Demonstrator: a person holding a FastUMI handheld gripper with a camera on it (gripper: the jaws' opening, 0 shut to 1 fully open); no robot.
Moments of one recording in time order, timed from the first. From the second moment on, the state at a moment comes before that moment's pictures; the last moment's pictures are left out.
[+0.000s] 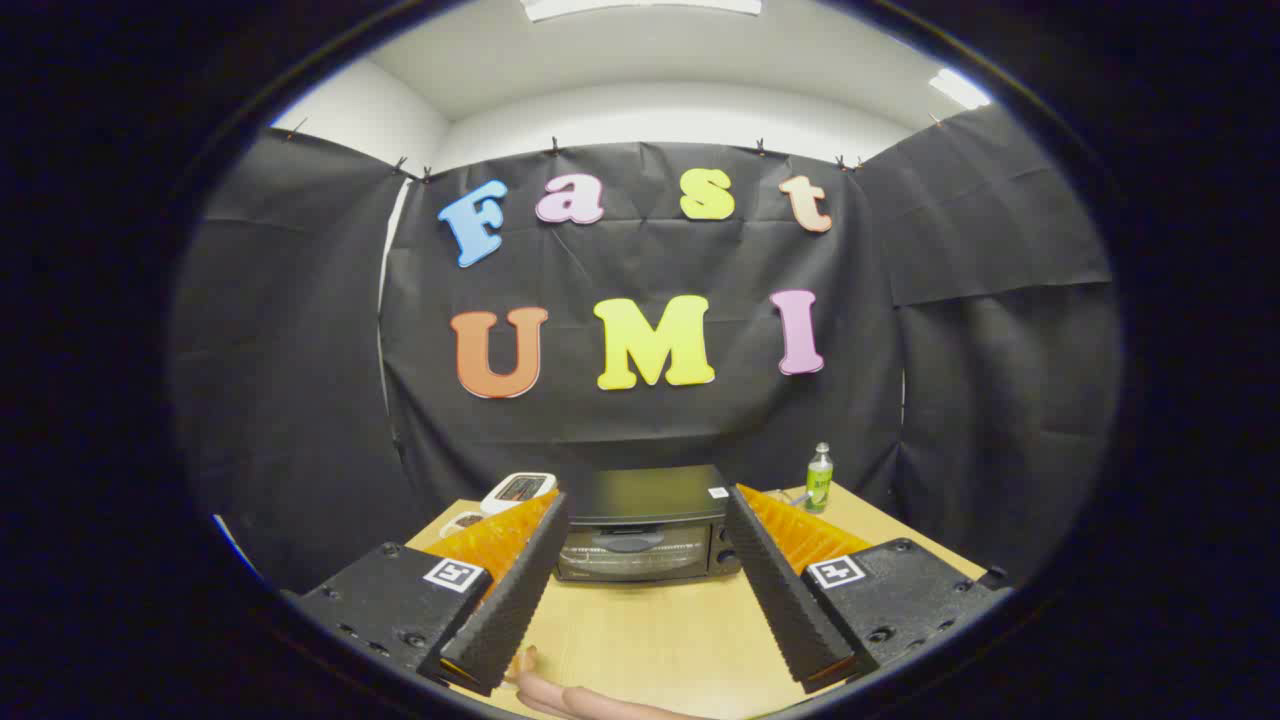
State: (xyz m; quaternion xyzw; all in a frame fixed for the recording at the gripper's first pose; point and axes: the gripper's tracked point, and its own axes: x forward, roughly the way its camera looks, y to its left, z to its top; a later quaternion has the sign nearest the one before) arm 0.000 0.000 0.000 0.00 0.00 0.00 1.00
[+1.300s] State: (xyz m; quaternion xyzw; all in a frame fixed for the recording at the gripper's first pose) arm 0.104 0.003 -0.059 -0.05 0.04 -0.02 1.00
